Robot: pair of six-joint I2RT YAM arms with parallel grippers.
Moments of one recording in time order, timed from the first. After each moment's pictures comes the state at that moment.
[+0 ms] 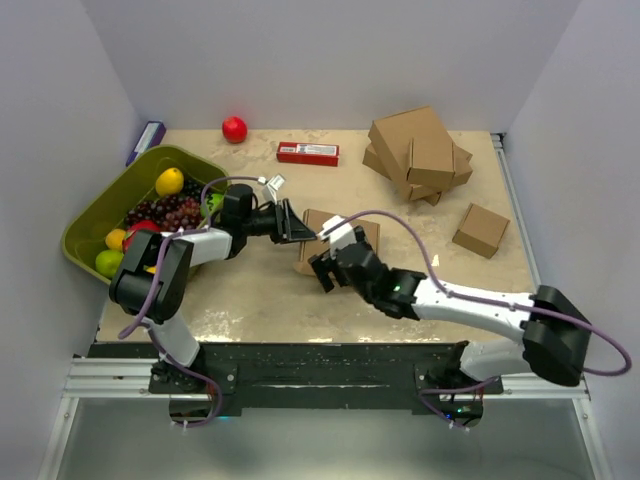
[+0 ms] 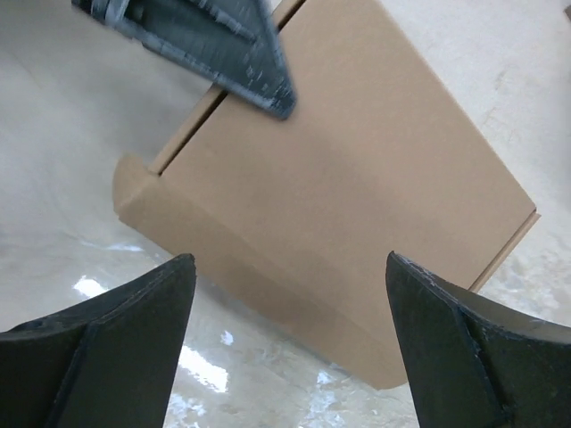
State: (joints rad) left arm -0.32 1.74 0.82 0.44 0.89 -0.73; right arm 1.02 1.29 0.77 0.00 0.44 0.13
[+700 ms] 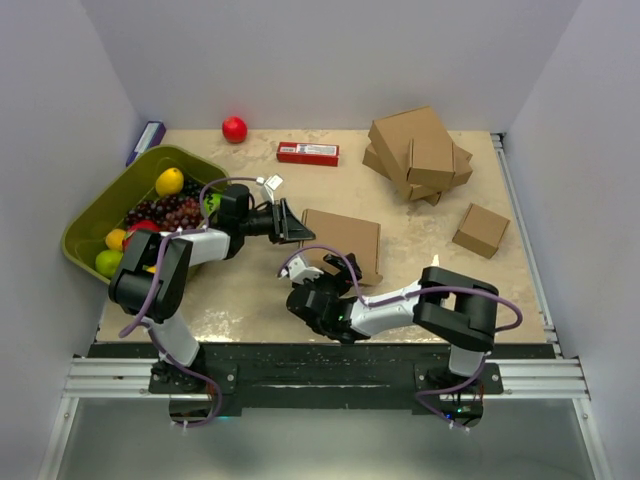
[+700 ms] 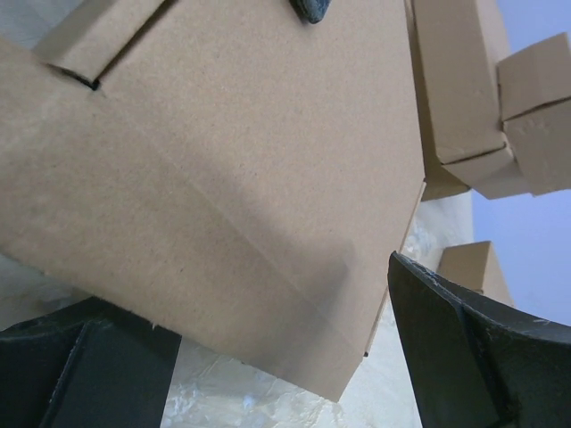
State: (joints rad) left arm -0.29 1.74 0.81 0.48 0.95 -0.78; right arm 1.27 1.79 0.83 0.26 1.20 -0.17
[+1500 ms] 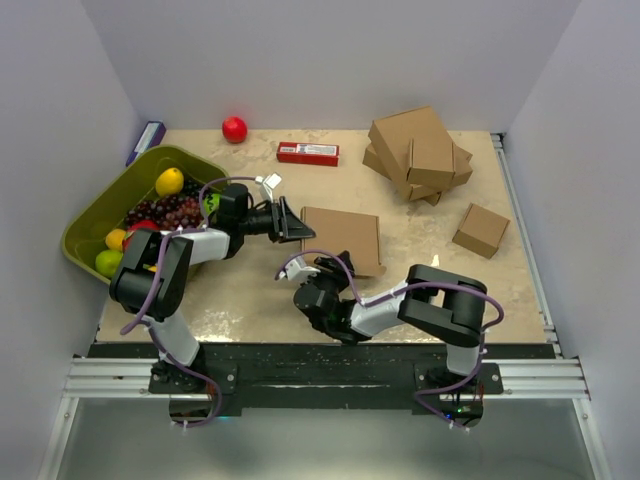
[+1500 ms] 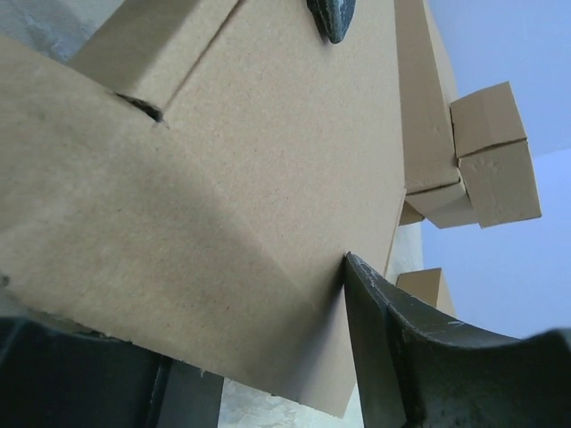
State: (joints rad) left arm -0.29 1.75 0.81 0.52 0.96 -0.81; right arm 1.23 1.88 0.77 0.67 1.23 -0.55
